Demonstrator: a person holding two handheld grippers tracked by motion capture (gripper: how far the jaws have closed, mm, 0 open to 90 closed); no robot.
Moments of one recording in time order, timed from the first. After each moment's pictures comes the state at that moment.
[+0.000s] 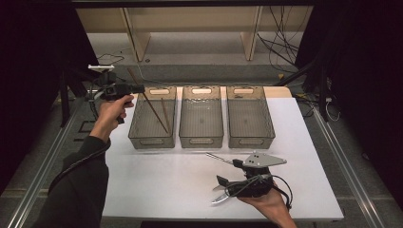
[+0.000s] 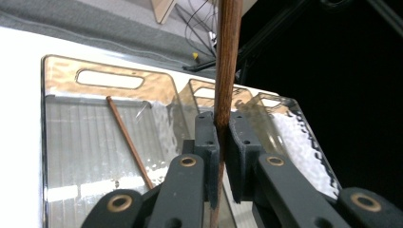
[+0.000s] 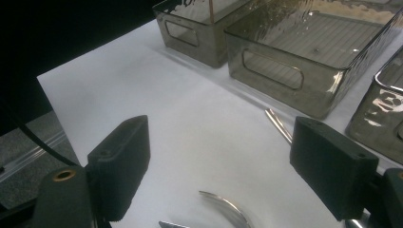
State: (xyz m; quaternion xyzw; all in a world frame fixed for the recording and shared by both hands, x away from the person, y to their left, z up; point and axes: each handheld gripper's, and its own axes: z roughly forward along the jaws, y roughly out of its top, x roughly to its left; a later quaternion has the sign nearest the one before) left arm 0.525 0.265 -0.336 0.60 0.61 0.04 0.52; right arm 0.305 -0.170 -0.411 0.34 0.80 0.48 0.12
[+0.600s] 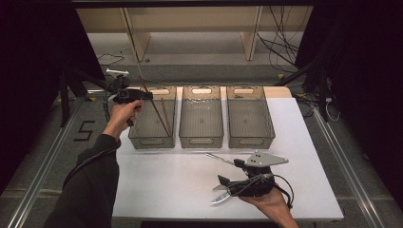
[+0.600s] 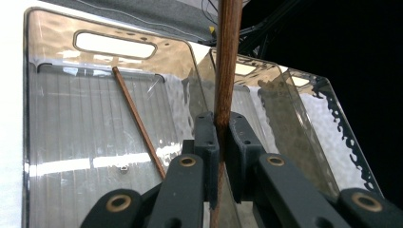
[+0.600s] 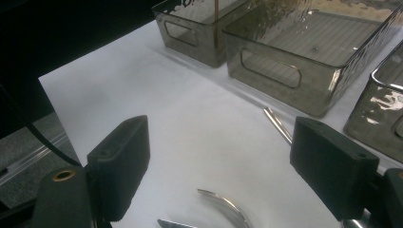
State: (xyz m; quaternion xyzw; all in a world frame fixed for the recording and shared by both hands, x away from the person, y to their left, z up) left arm 0.545 0.244 -0.363 0.62 0.63 0.03 0.47; right arm 0.306 -0.174 -0.411 0.34 0.80 0.48 0.11
